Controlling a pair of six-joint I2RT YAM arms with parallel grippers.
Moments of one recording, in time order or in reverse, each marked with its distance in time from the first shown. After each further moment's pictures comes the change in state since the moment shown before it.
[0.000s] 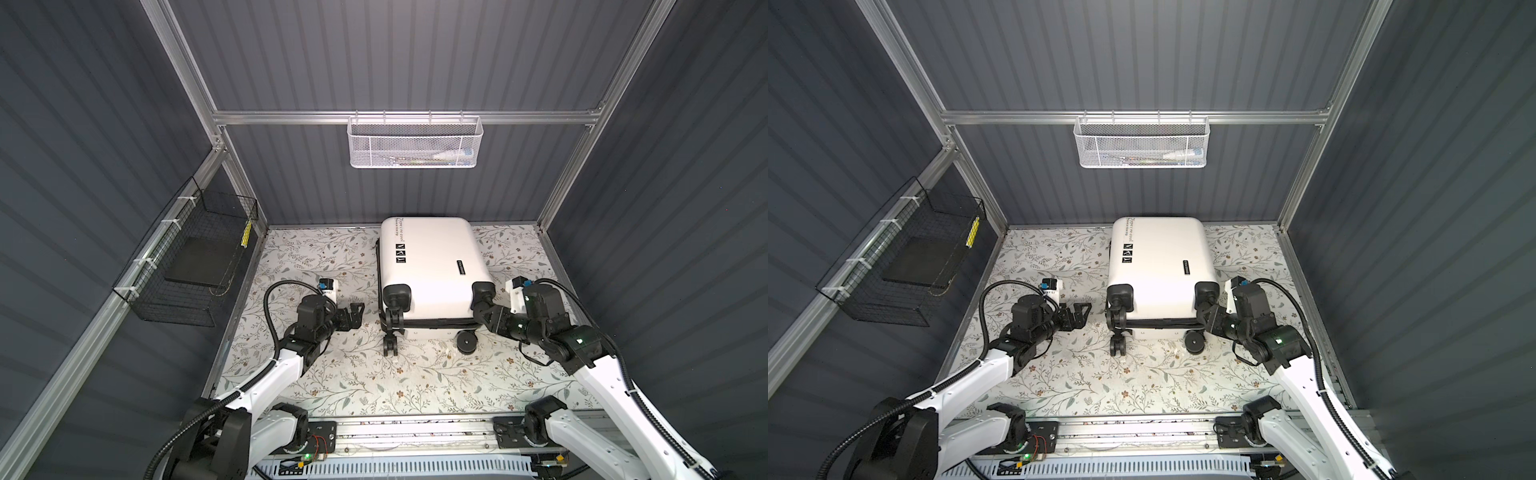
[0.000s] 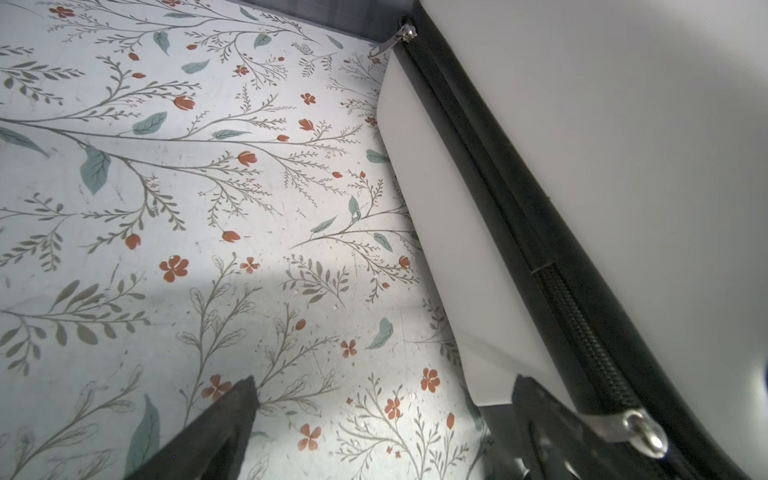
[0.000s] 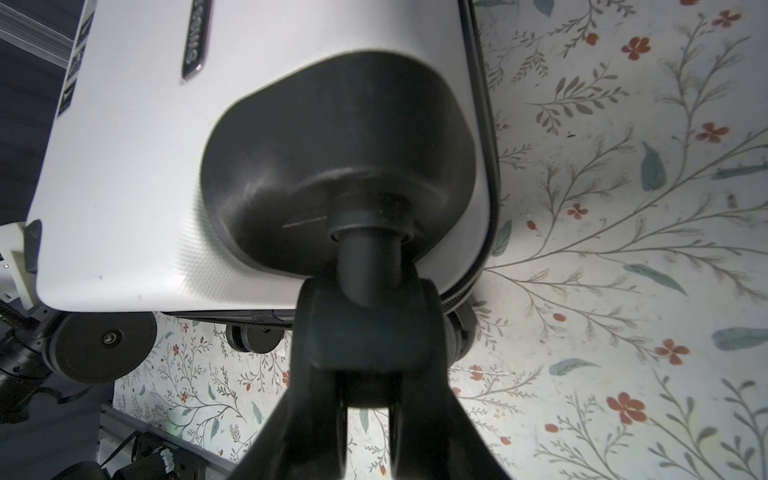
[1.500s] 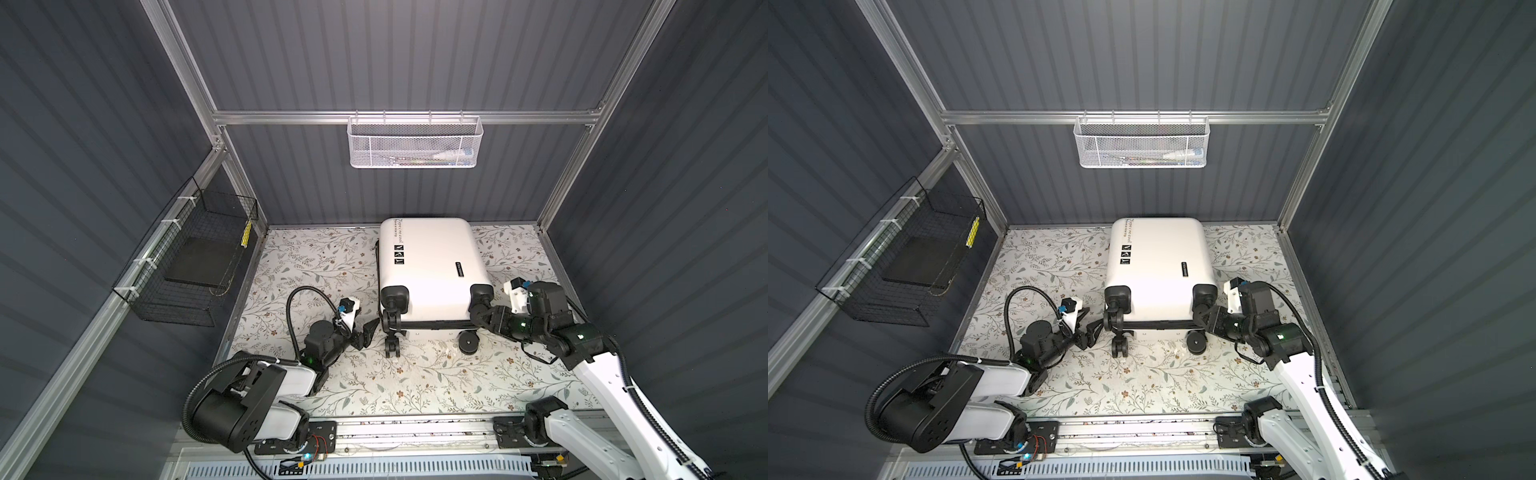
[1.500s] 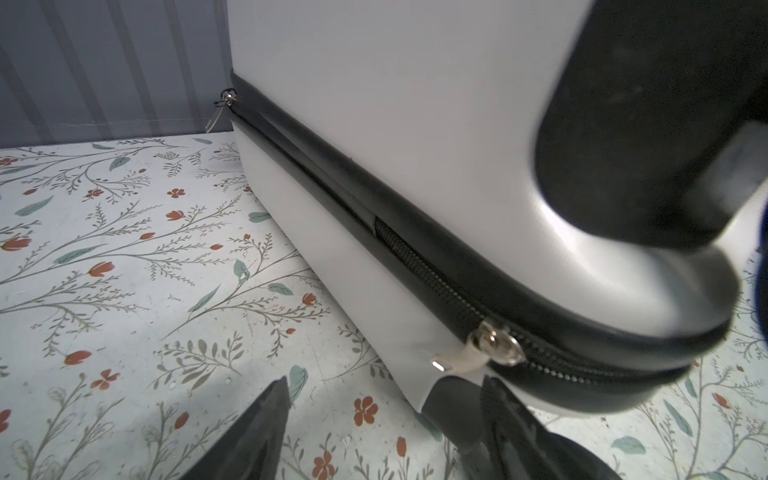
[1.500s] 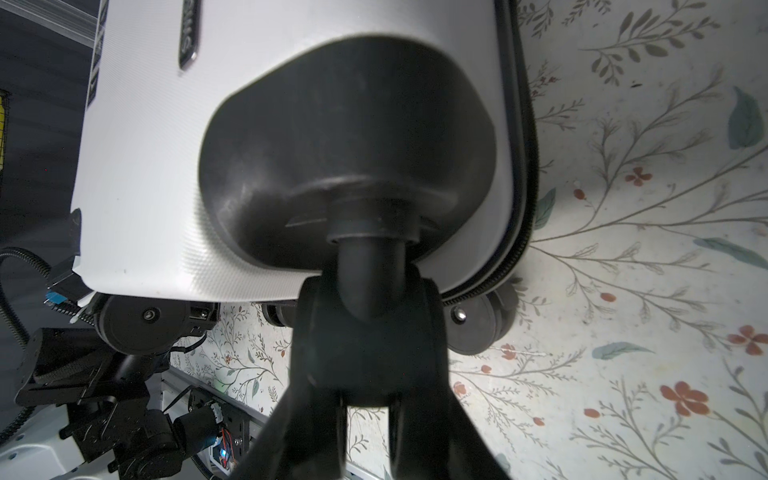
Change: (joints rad) left arm -0.134 0.292 -0.257 0.830 0.085 0.197; right arm -0.060 0.014 -0.006 -0.010 -0.182 0.005
